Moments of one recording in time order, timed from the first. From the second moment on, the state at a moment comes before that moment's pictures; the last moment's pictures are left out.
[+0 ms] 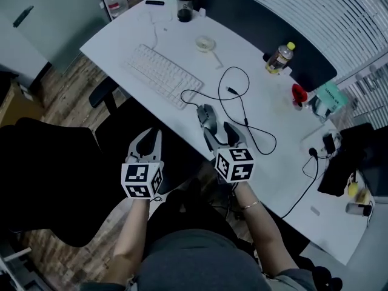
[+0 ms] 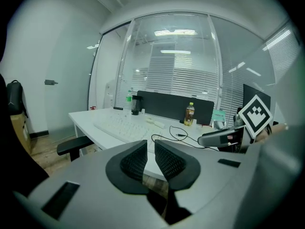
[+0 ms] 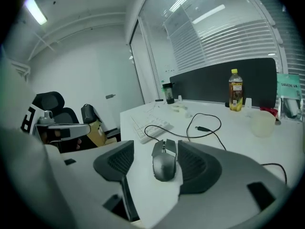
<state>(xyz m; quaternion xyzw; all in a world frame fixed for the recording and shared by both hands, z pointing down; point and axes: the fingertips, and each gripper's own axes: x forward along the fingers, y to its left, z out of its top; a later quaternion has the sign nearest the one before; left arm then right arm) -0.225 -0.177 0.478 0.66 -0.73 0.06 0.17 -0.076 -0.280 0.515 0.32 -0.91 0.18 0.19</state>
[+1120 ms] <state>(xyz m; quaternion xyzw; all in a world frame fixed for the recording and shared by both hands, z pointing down) -0.259 -0.123 0.513 0.57 -0.79 0.05 0.22 -0.119 -0.326 0.587 0.31 -0.88 0.16 0.31</state>
